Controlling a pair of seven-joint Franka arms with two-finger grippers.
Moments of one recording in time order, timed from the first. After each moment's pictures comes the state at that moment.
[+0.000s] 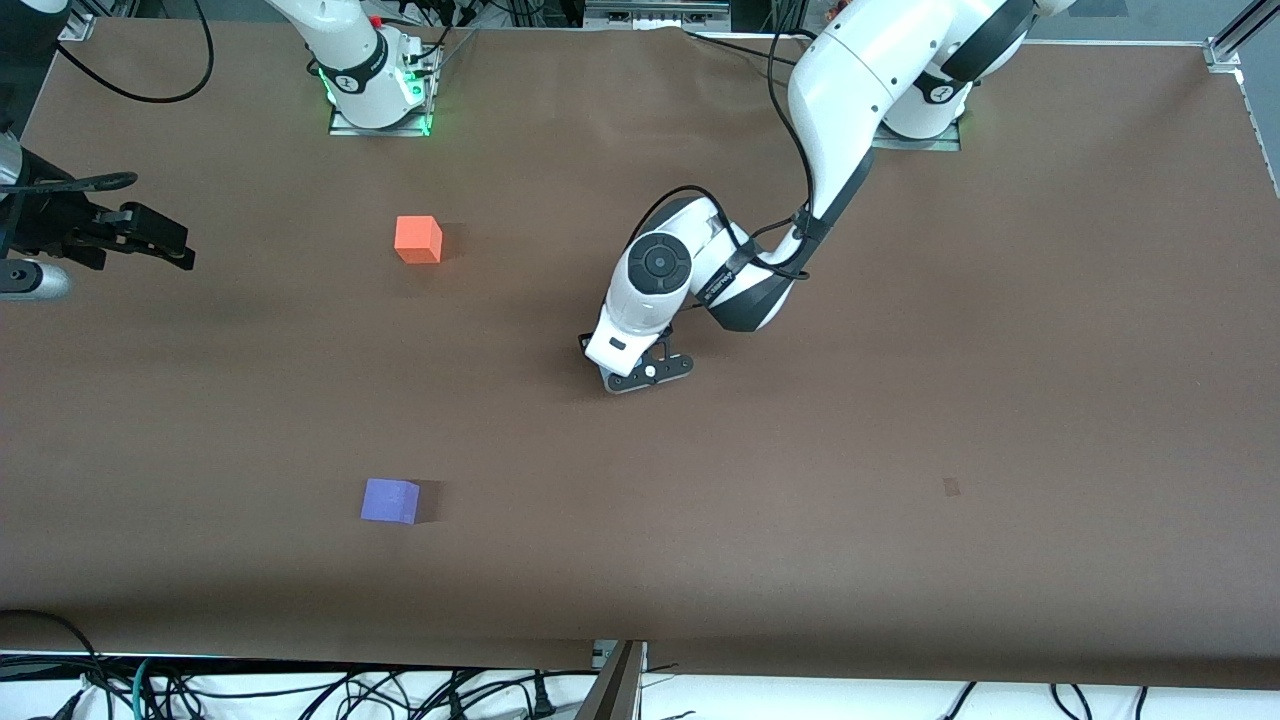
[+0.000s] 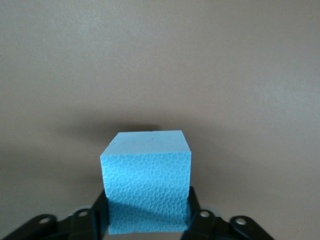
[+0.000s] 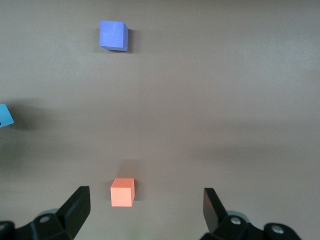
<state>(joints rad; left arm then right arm) -0.57 0.90 -0.26 -1.29 0.02 2.25 -1.09 0.03 0.12 0.01 -1.44 0.00 1.50 0.03</state>
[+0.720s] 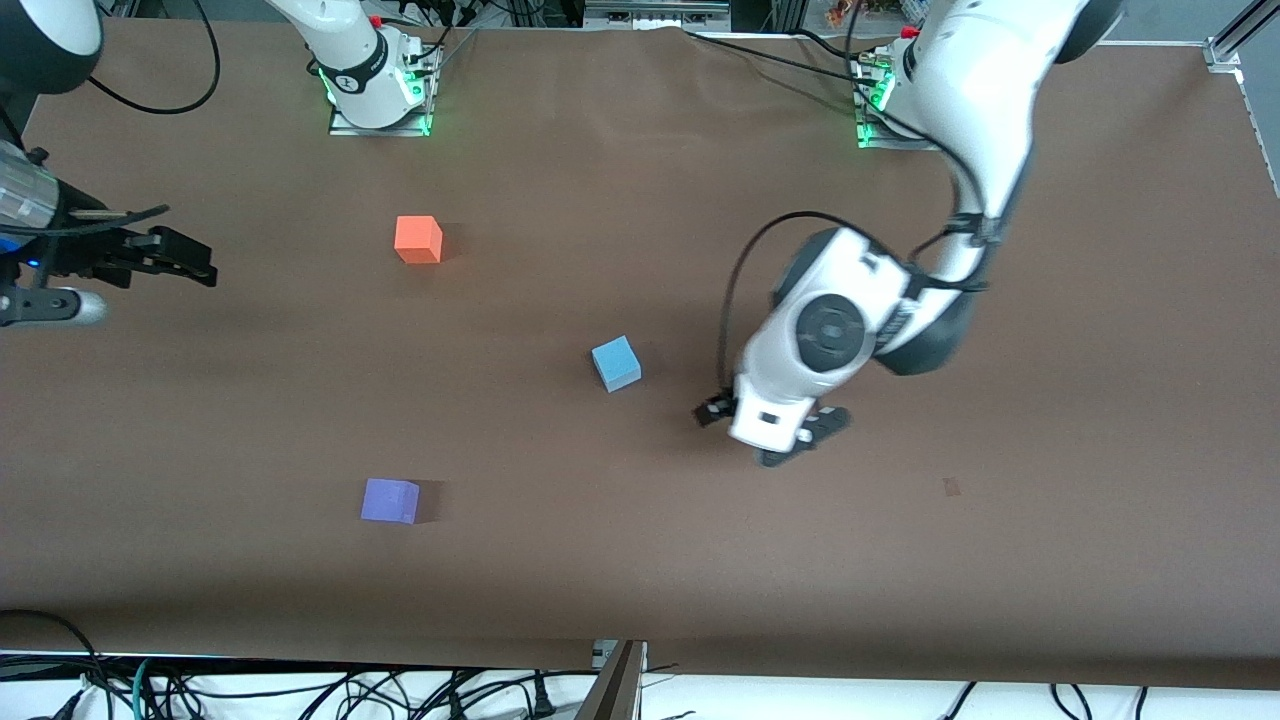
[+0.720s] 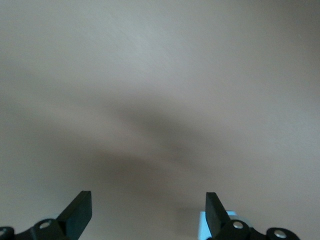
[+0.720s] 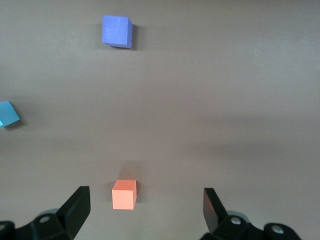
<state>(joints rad) -0.28 0.73 -0.25 -1.22 0.02 1.89 -0.97 0.05 0.18 0.02 -1.44 0.01 1.52 0.03</state>
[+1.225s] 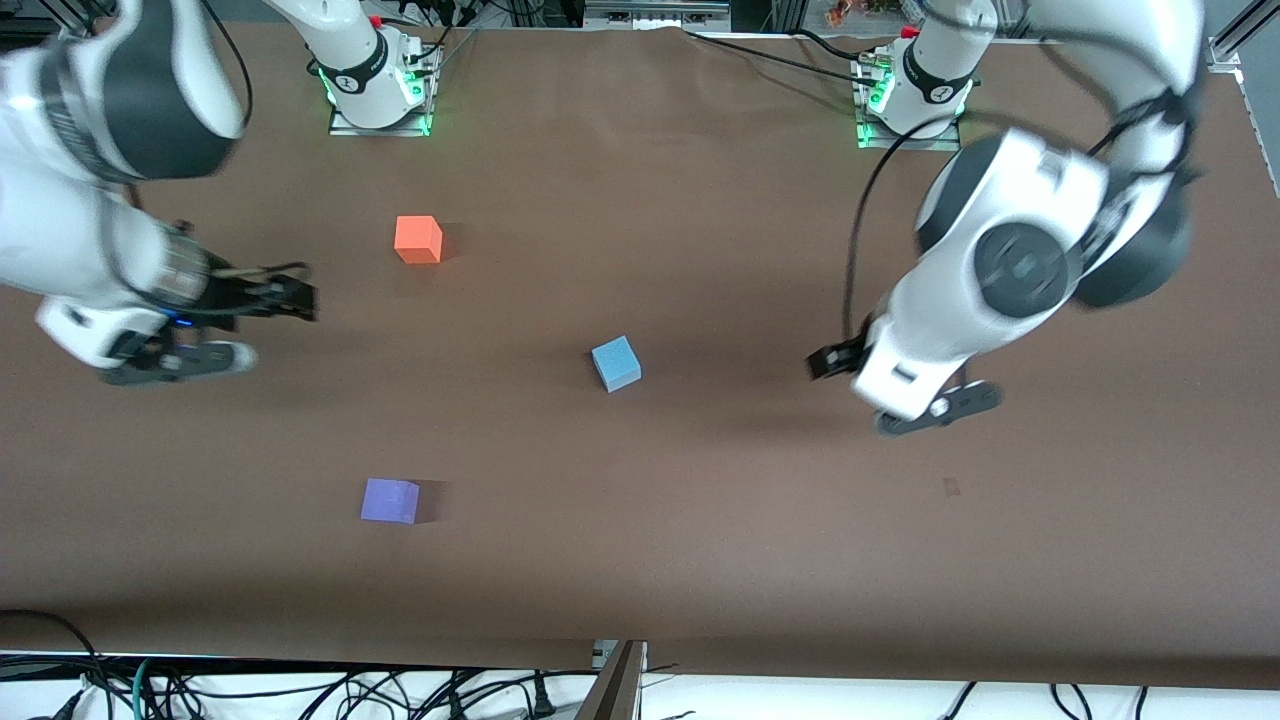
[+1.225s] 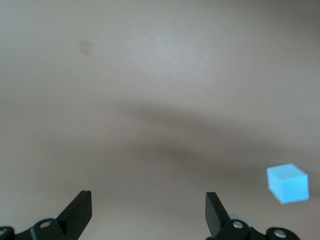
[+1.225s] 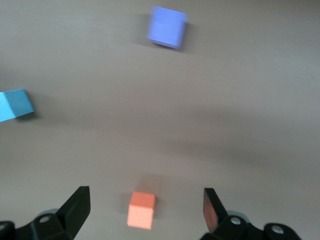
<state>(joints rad) -0.16 0.43 -0.25 -1.22 0.08 1.53 -0.63 0.21 0.32 0.04 -1.44 0.01 1.64 0.04</state>
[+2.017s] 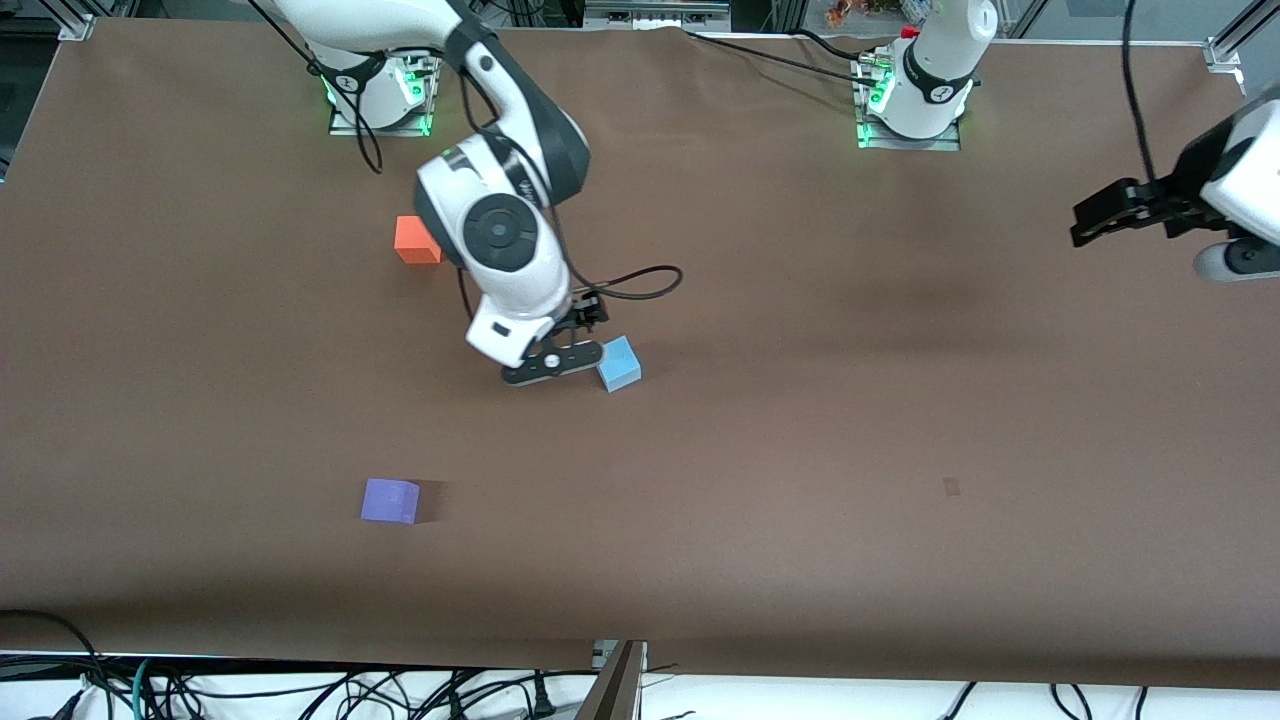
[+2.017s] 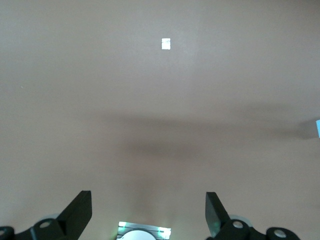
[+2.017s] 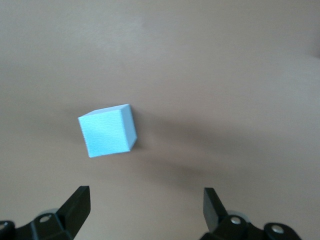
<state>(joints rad) 0.16 0.13 -0.24 -1.33 0.04 1.31 -0.20 0.60 0.60 0.05 -1.44 0.02 1.98 0.35</state>
